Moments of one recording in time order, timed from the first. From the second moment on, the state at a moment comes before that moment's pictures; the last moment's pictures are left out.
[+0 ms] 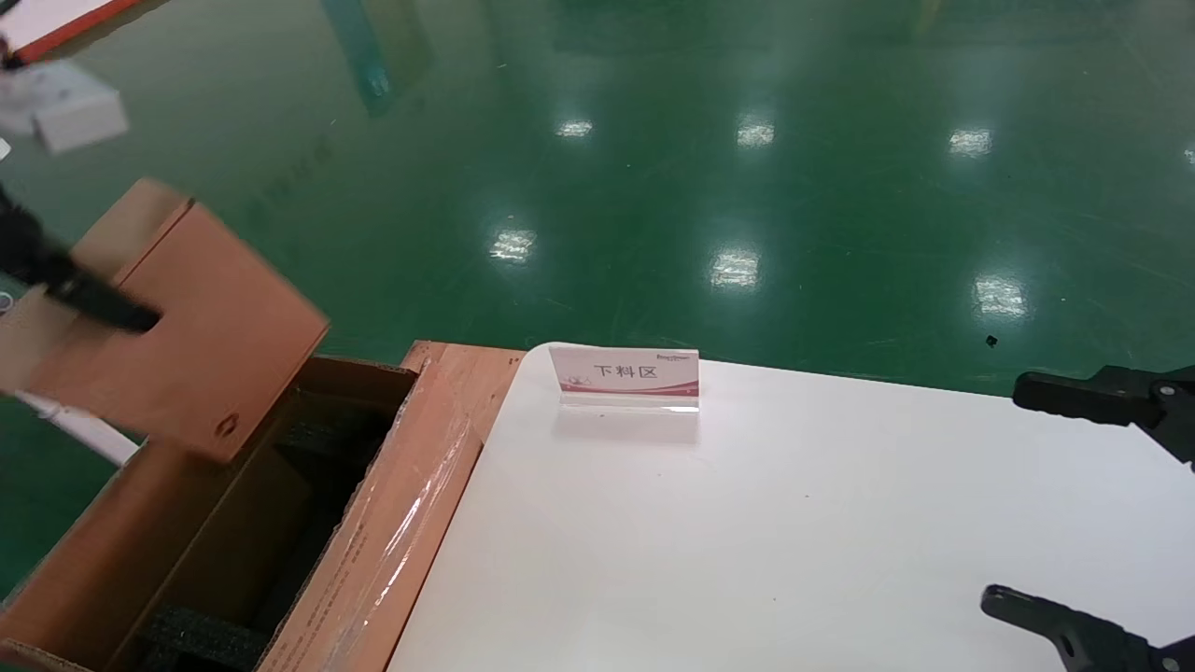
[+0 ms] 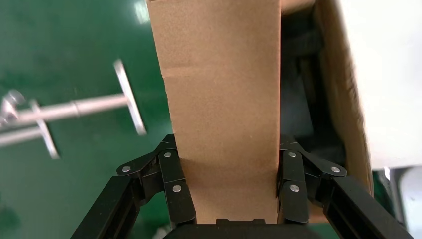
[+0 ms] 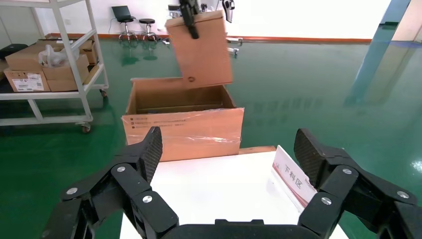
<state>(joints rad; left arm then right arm) -2.87 0.63 2.17 -1.13 1.44 1.59 -1.29 1.08 -0.61 -0.29 1.28 -0.72 -1.49 0.18</state>
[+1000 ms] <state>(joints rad) -2.63 0.62 2.39 -1.02 1.36 1.43 -1.34 1.08 -0.61 -0.29 1.28 -0.72 -1.49 0.18</state>
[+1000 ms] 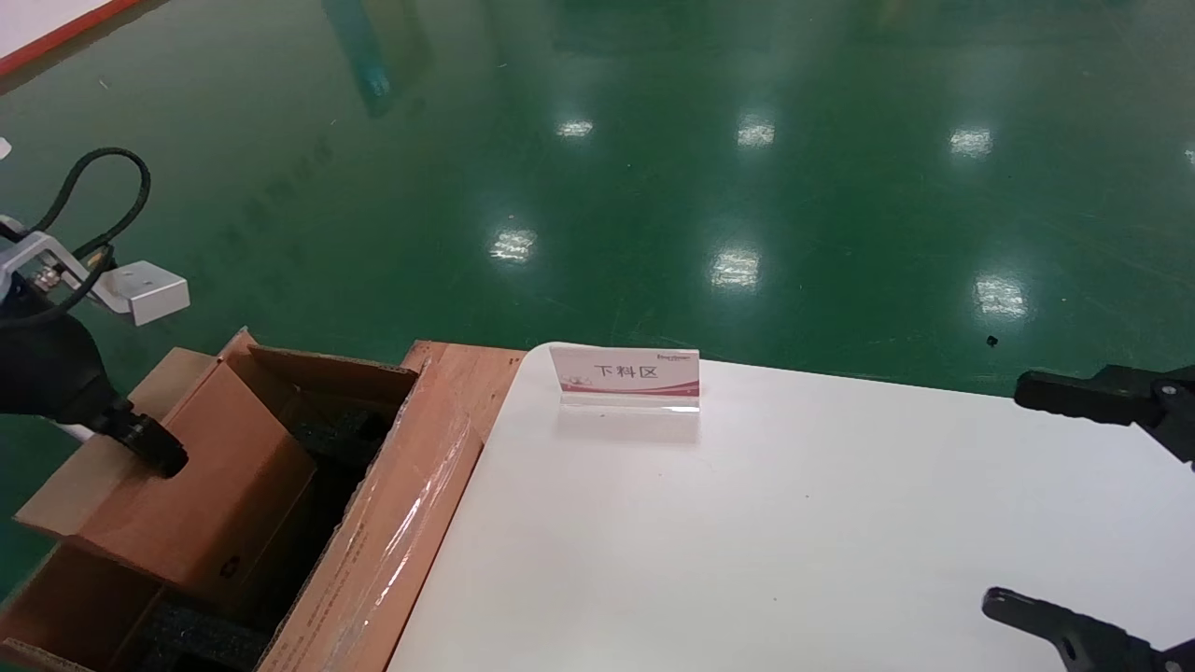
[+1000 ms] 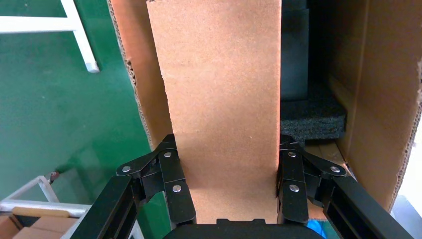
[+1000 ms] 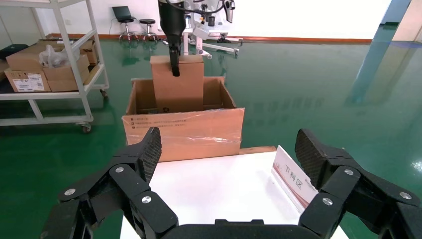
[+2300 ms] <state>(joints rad) -2.45 0.68 2.44 -0.98 1.47 1.26 -1.46 1.08 -0.61 -0.30 1.28 -0.72 -1.49 0.18</state>
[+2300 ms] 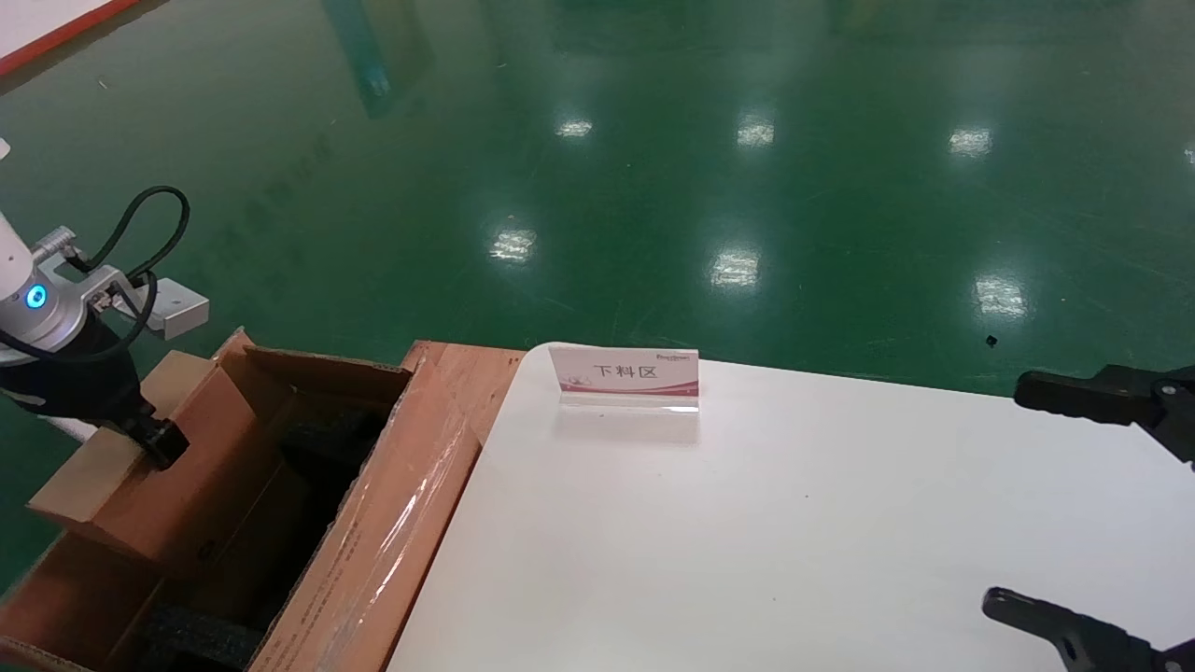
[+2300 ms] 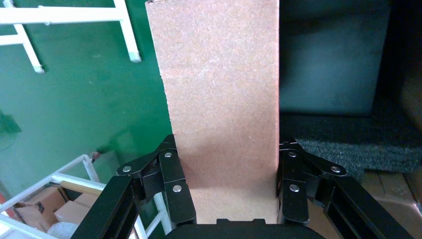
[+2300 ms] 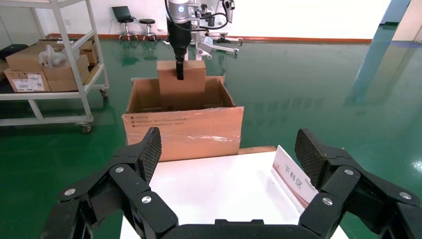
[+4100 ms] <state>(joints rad) -2.15 0.76 2.40 -0.63 1.32 1.21 -1.31 1.08 -0.60 -0.30 1.28 -0.72 -1.49 0.18</state>
